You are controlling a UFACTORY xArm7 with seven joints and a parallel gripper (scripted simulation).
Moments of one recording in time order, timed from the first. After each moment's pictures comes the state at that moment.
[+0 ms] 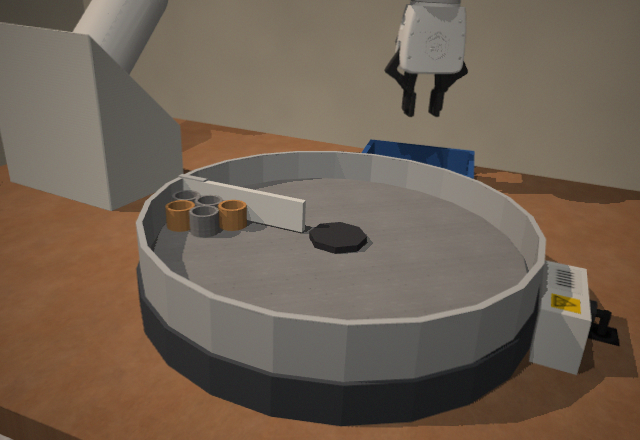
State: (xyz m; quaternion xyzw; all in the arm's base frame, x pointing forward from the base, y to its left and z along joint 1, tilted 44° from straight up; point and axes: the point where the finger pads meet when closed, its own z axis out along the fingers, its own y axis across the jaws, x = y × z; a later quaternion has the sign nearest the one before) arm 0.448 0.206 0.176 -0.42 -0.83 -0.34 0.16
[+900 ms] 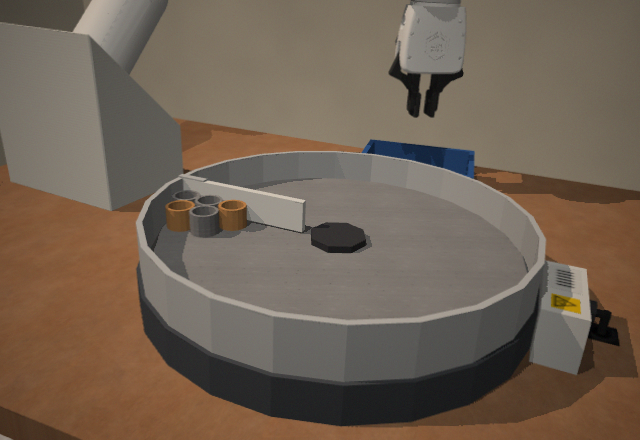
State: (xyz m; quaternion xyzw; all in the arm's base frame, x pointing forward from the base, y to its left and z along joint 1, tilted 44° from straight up) arm 0.448 0.206 0.176 -0.42 -0.83 -0.34 0.16
